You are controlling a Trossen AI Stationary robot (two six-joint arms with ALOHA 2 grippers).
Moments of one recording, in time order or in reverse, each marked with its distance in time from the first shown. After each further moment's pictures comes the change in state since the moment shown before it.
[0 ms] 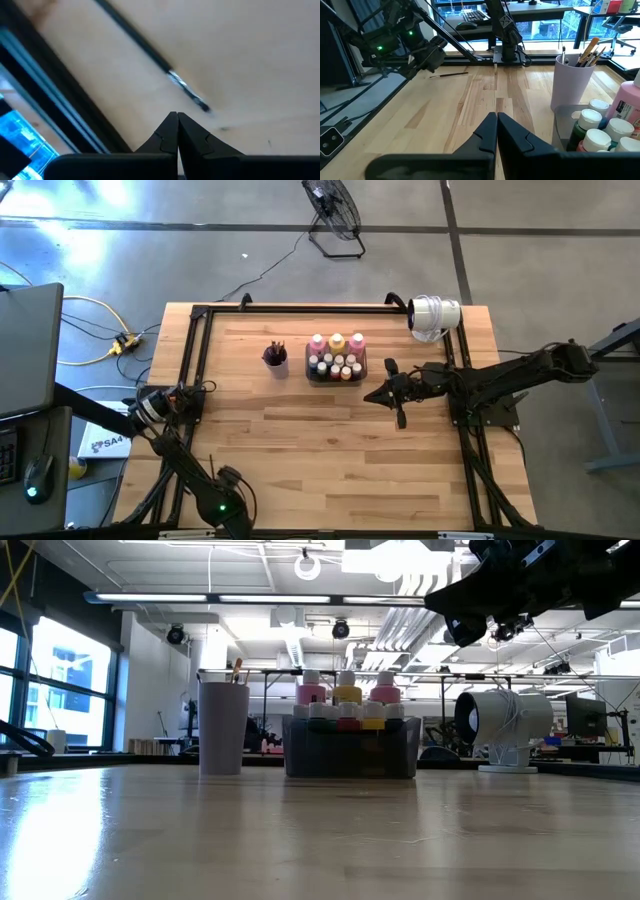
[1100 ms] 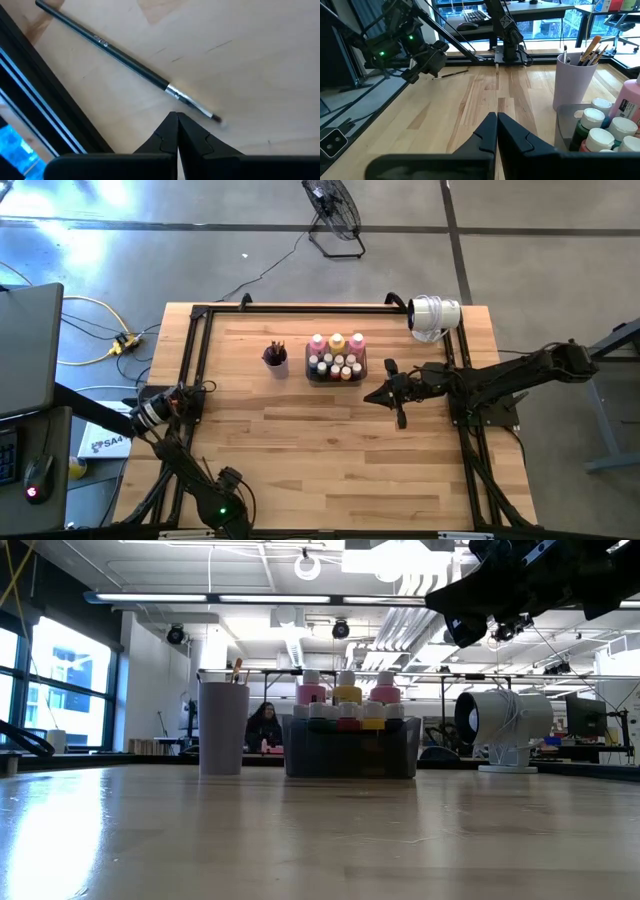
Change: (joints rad) left arm 0.000 0.038 0.000 0.022 -0.082 -0.002; right arm 0.000 0.000 0.000 0.001 -0.007 0.015
